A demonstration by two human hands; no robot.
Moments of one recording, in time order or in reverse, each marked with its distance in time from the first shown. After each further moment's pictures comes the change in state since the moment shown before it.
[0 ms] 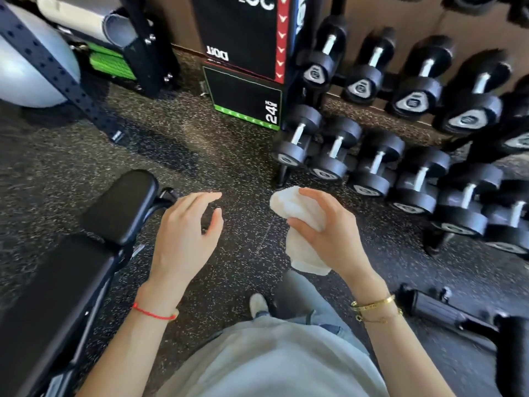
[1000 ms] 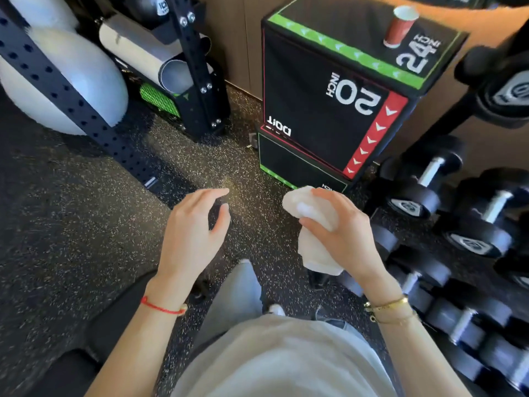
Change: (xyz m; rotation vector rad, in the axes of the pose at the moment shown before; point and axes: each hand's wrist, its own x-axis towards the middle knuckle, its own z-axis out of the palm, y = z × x) left_hand 0.504 -0.212 -0.040 -0.014 0.097 -0.181; right_hand 0.573 -0.103 0.115 0.001 -0.071 -0.152
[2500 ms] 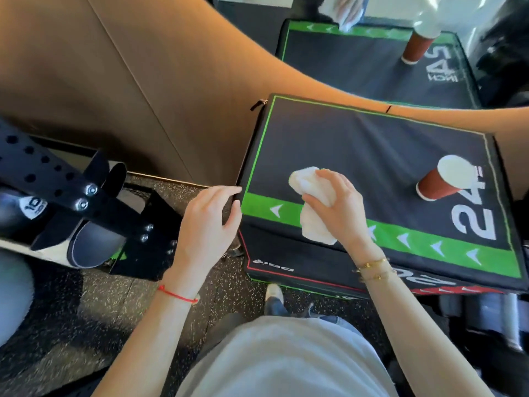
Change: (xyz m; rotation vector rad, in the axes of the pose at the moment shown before) left_hand 0.765 -0.060 0.112 -0.110 -0.216 0.389; right_hand 0.698 0.079 0.041 -0.072 0.422 0.346
